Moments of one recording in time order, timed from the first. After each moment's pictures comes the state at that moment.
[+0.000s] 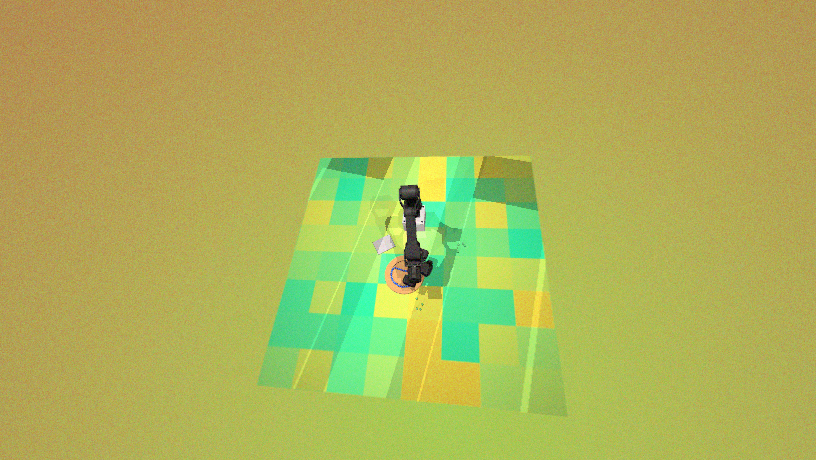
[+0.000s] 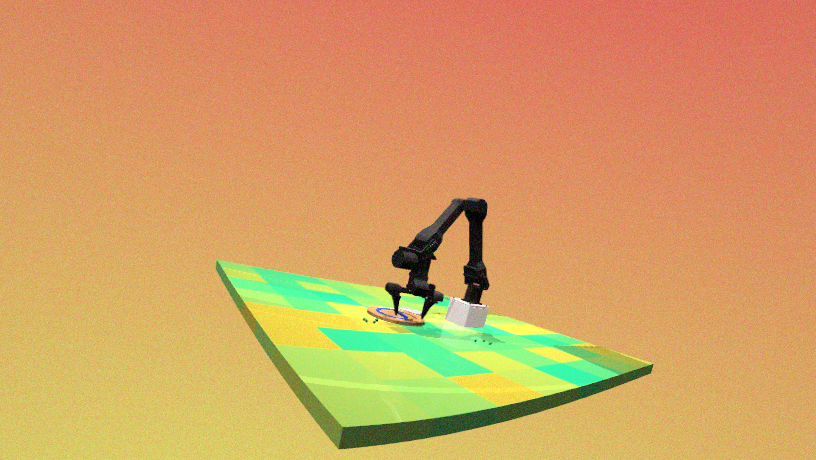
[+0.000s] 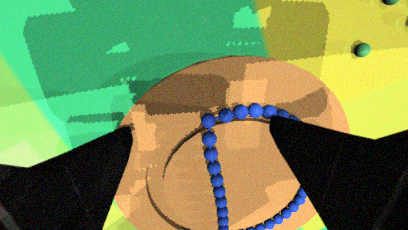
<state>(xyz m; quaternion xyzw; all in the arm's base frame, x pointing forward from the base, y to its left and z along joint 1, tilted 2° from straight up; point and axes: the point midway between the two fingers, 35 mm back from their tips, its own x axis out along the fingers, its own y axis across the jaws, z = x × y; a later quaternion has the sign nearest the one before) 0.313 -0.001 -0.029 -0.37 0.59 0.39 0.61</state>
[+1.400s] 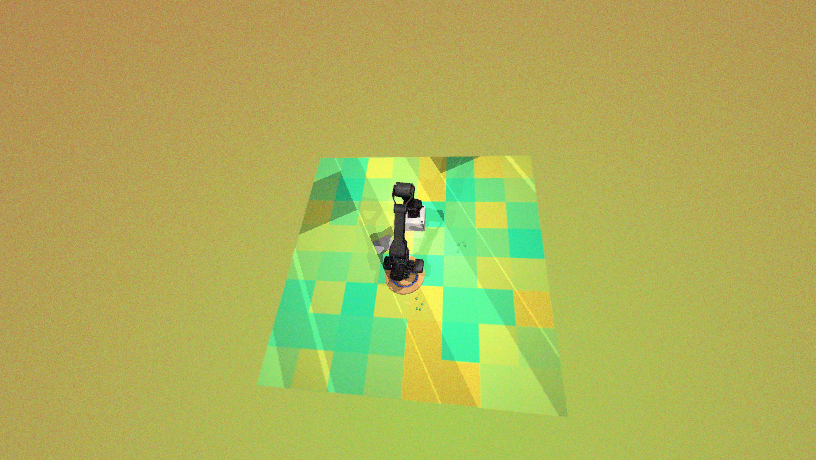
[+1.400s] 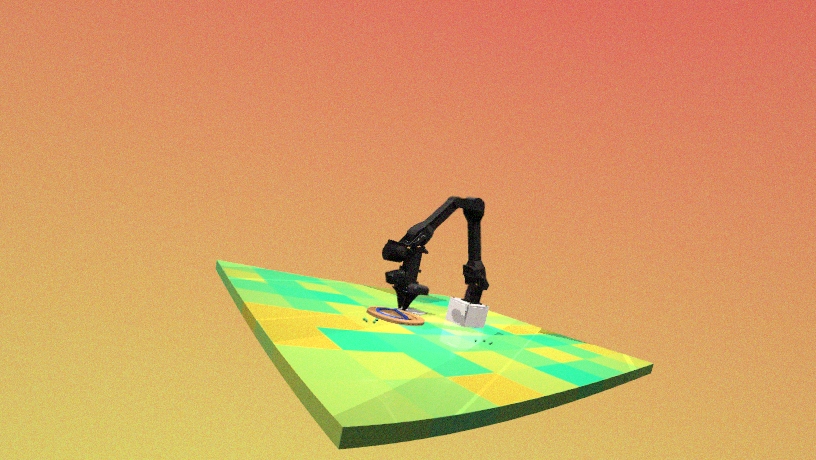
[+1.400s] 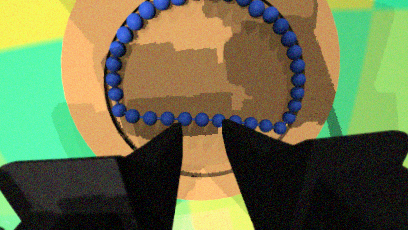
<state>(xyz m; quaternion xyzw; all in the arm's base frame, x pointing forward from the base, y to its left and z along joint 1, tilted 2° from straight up) 0.300 -0.059 -0.018 0.07 0.70 -0.05 0.71</state>
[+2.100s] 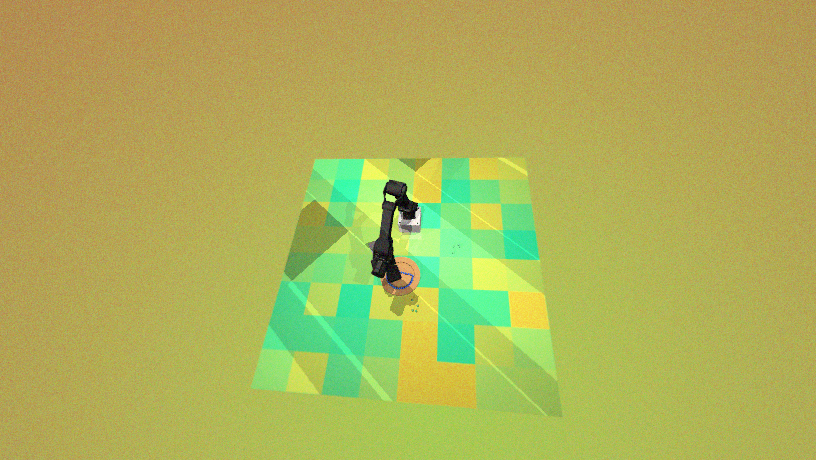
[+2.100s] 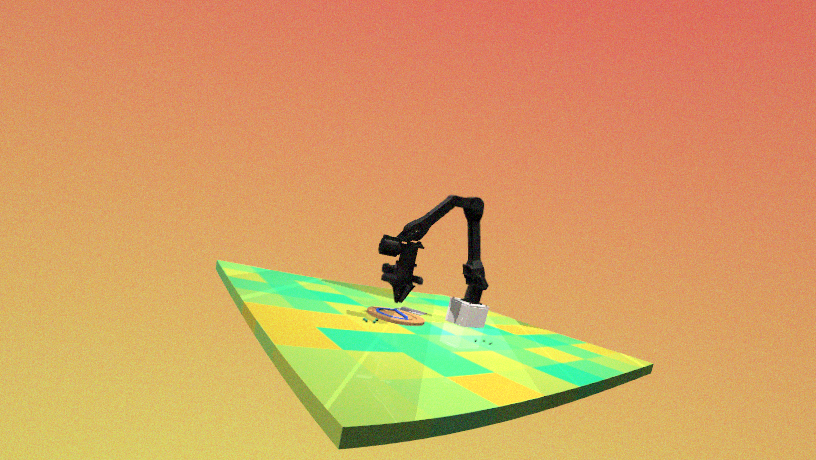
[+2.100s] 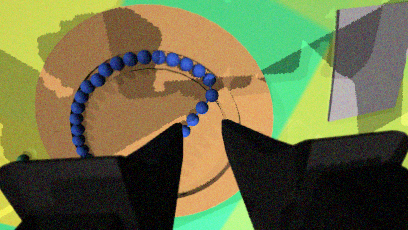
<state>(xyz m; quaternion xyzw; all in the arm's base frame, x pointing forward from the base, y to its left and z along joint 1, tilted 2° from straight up) 0.282 -0.103 -0.007 0.43 0.57 -0.41 0.56</state>
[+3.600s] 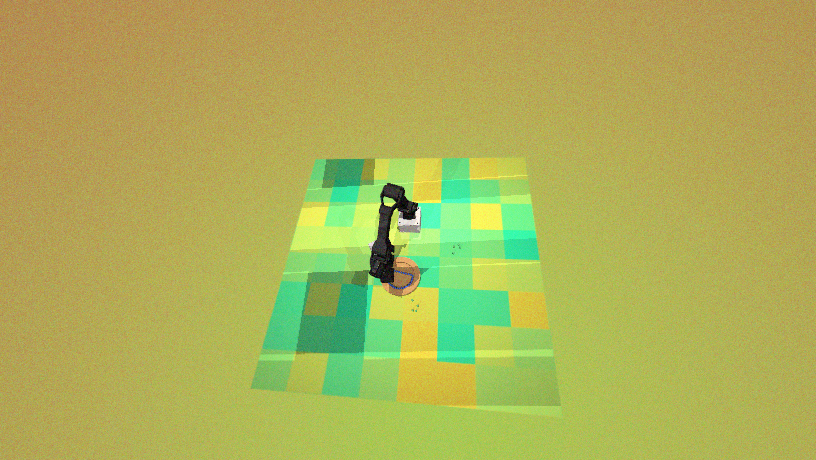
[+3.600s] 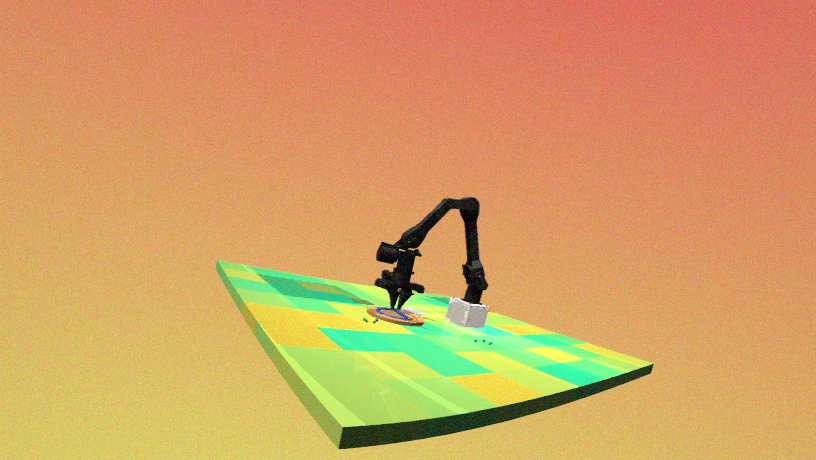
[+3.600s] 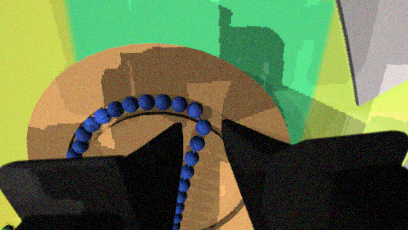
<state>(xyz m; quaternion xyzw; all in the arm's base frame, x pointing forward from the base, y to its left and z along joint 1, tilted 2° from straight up) 0.276 -0.116 -0.035 0.52 0.49 -0.50 0.49</state>
